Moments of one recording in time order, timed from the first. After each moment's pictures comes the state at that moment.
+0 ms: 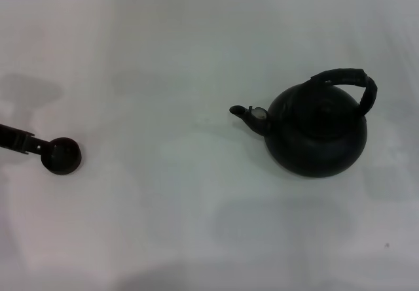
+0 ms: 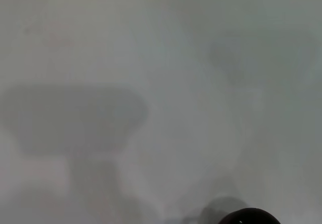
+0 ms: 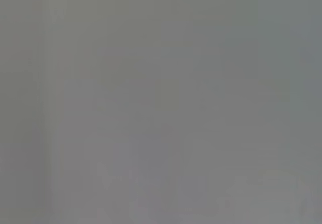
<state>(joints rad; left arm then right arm) -0.37 -2.07 1.05 1.34 -0.53 -1.60 0.63 0.25 2.02 -0.92 -0.02 -0.60 -1.40 0.37</state>
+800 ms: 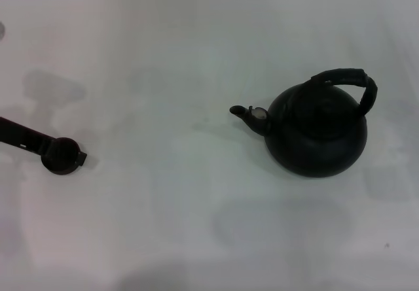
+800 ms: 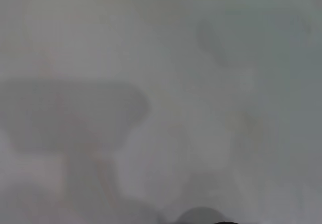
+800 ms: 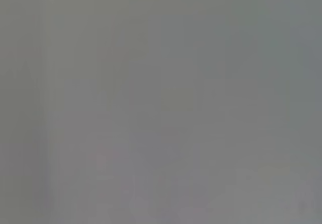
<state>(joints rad) -0.40 -2.08 1.15 1.28 -0.54 -1.55 0.63 0.25 2.02 -0.92 -0.01 -0.60 -1.40 0.37</state>
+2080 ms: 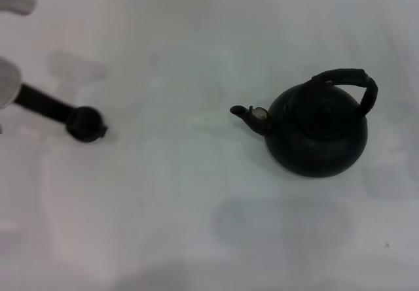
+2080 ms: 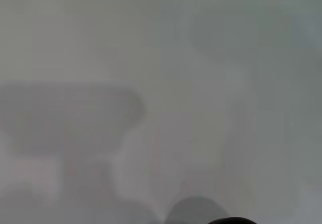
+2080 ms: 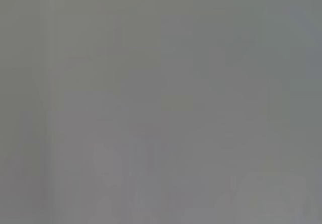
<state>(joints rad) -0.57 -2.07 1.14 1.10 -0.53 -1.46 0.61 0.26 2.02 -0.93 -0.02 -0.60 -1.40 0.37</state>
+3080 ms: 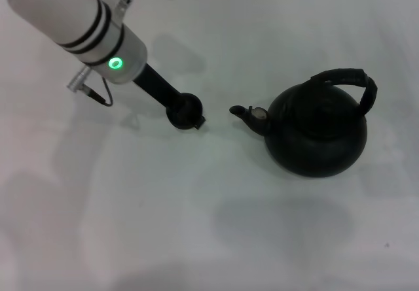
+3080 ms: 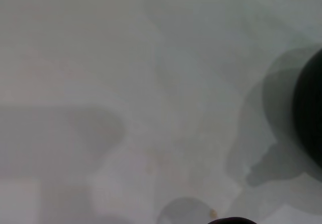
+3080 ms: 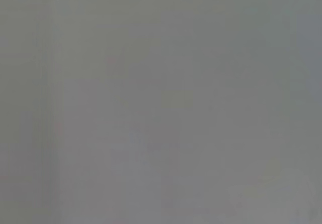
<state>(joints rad) -0.84 -2.08 1.52 0.89 -0.74 -1.28 0.54 0.26 2.02 -0.93 -0.02 -0.60 -1.40 0.37</state>
